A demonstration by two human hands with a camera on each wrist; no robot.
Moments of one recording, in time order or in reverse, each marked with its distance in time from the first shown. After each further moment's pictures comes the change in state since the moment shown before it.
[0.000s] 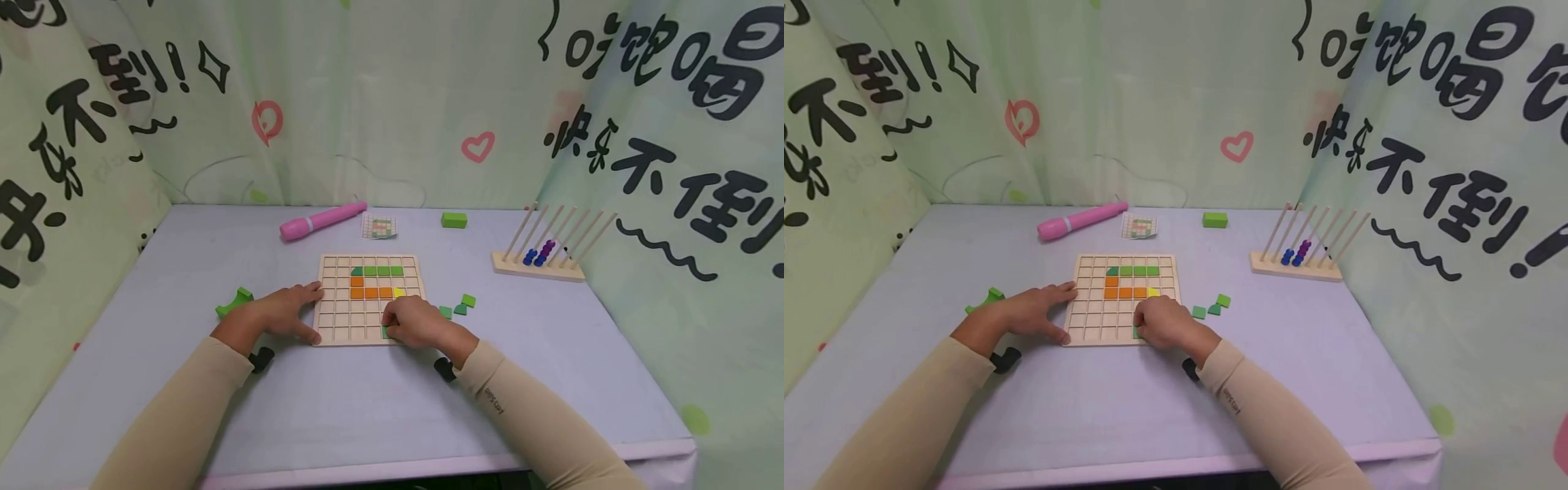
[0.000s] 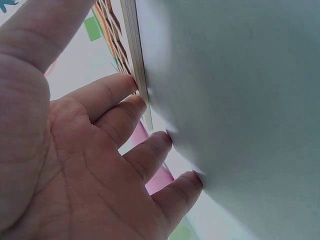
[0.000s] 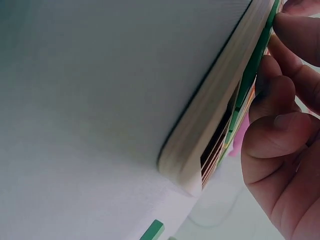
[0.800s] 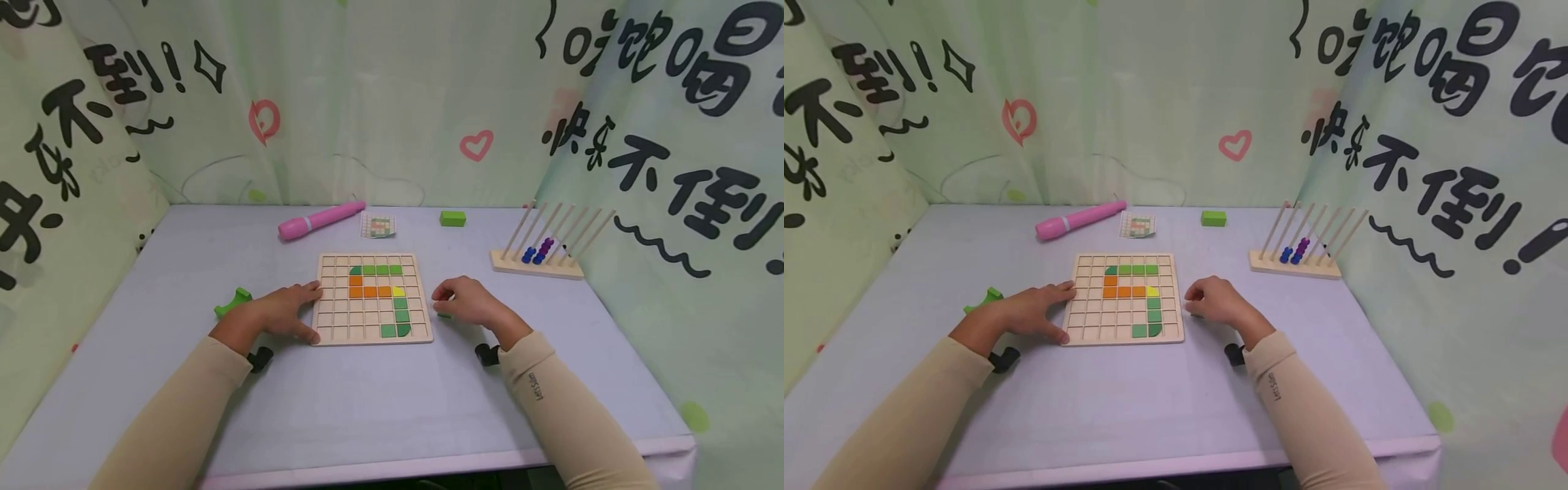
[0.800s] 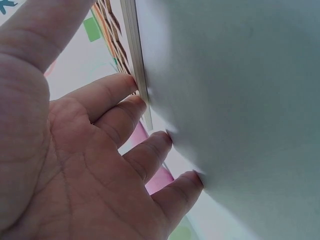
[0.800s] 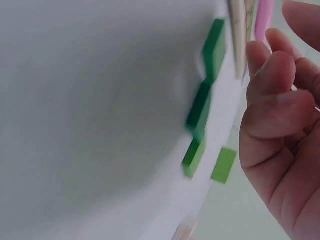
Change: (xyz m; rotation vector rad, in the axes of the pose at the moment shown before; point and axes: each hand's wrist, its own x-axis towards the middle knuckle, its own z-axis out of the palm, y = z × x) left_hand 0.002 0.000 0.000 0.015 -0.002 0.002; right_hand -0.020 0.086 -0.043 0.202 0.078 0.140
